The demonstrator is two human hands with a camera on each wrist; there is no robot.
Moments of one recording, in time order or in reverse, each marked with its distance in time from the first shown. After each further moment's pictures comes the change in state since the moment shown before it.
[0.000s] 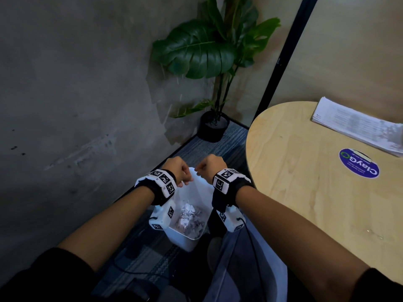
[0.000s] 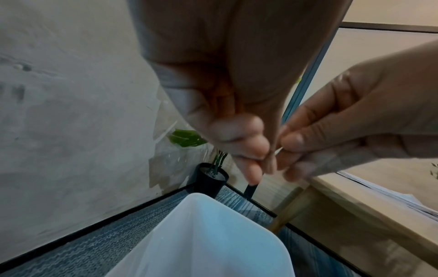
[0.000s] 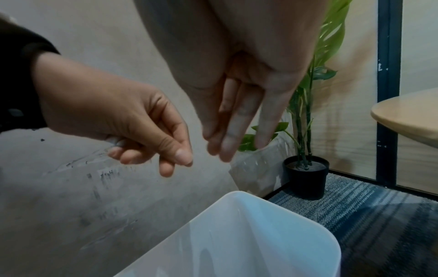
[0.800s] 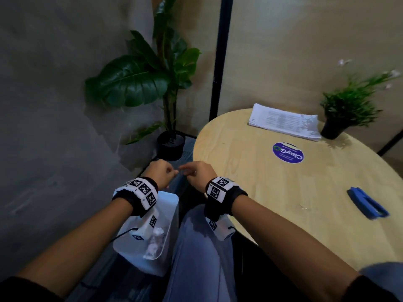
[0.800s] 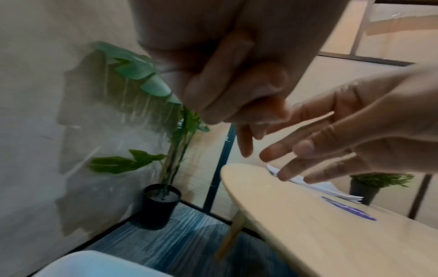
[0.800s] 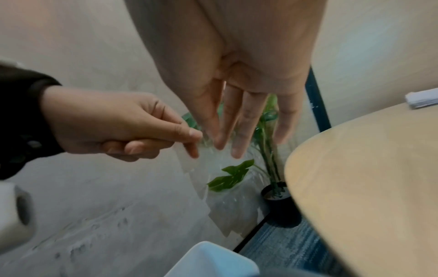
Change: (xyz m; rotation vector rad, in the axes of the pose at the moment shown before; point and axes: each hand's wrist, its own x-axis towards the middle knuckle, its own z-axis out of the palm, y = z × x) left_hand -0.023 0.115 0.029 0.234 0.134 0.306; right_hand -0.072 0.069 -0.090 0.142 0.176 -0.083
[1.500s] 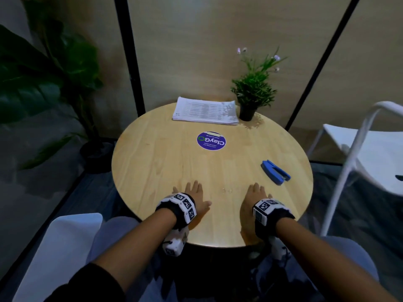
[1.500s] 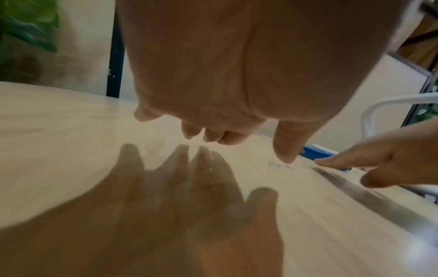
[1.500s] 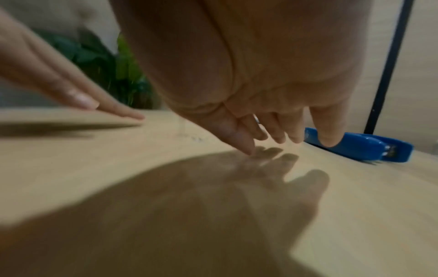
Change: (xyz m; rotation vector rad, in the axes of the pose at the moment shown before) left_hand -0.003 0.202 0.223 0.580 -0.618 0.338; right_hand -0.170 0.273 -0.126 -0.478 -0.005 0.930
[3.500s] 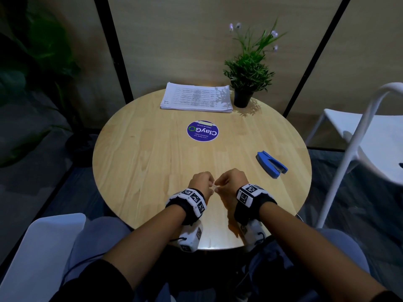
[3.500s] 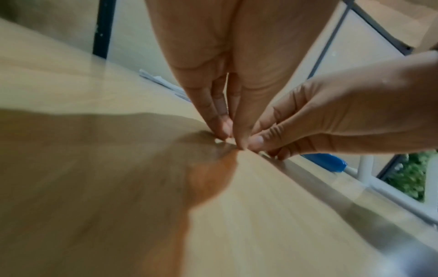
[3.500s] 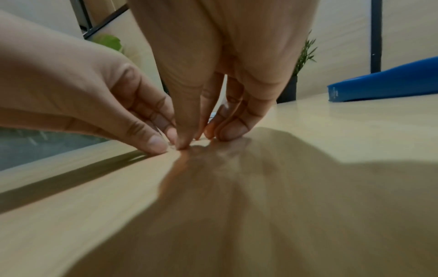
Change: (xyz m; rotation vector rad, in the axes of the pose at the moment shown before) left_hand 0.028 0.055 -0.016 -0.550 0.339 0.050; right_hand 0.025 -0.028 -0.020 0.557 0.128 -0.252
